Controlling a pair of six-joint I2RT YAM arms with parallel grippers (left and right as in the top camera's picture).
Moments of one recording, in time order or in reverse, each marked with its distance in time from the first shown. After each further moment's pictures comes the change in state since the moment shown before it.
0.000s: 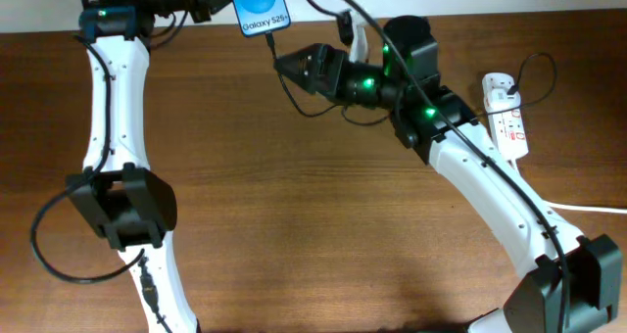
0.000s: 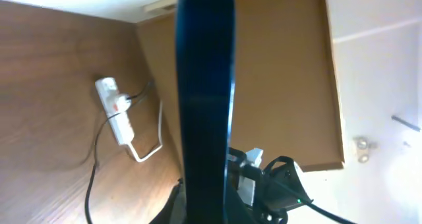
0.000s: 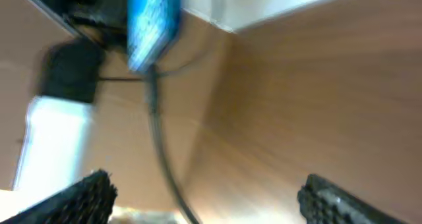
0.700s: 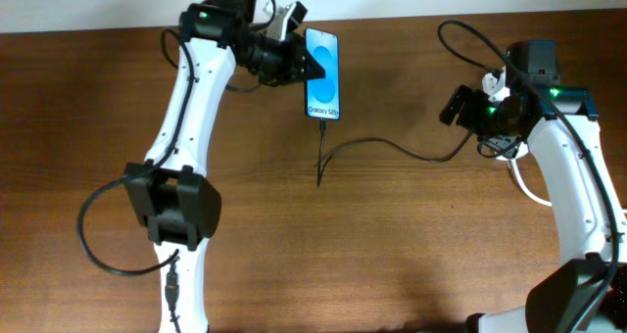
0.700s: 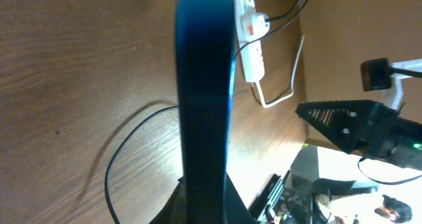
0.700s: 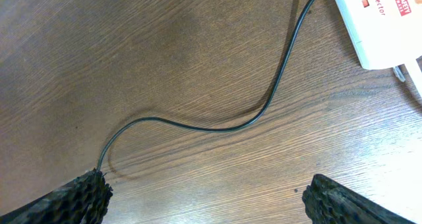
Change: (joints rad) left arm -0.293 0.043 -0.003 -0.788 -0.597 0.735; right arm -0.485 -0.049 0.002 -0.898 0.552 -0.429
